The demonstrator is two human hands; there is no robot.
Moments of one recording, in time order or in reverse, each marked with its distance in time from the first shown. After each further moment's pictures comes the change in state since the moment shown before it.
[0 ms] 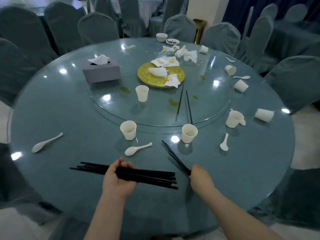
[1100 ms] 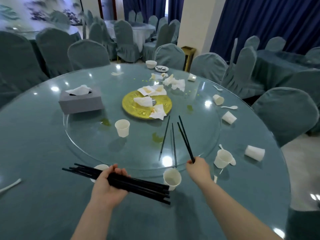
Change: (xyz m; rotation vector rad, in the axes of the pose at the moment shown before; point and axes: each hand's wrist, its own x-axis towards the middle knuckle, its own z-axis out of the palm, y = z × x) left_hand 0.060 -0.013 0.141 0.068 -0.120 -0.004; right_hand 0.134 0.015 -0.150 0.622 0.284 0.115
